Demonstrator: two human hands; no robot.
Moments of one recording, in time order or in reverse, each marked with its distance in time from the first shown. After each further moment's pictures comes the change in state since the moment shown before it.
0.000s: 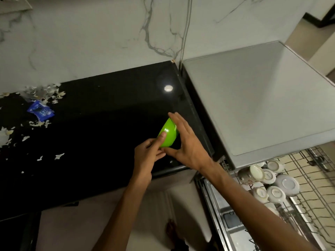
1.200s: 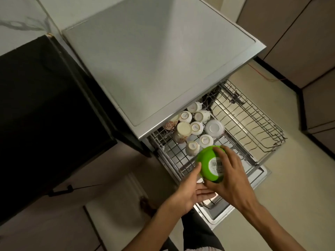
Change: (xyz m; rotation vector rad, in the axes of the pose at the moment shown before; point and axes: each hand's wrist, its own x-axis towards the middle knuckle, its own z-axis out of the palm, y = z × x) left_hand -0.161 -0.198 0.267 0.203 -0.651 -0.887; right_hand -0.354 0.159 -0.150 -0.398 0.287 0.583
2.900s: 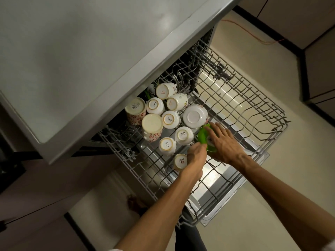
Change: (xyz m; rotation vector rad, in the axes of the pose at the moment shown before) left_hand 0.256 0.011 0.082 0.169 0.325 0.111; right_hand 0.110 0.233 0.087 -0.373 -0.481 0.092
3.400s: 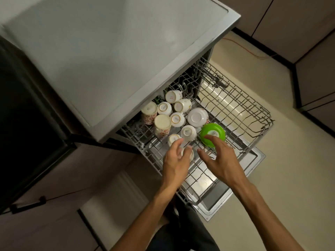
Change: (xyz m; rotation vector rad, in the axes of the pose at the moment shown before) left_hand -0.158 0.011 -0.096 0.276 0.051 0.508; right_hand -0.142 -0.113 -0.088 0.604 0.435 0.037
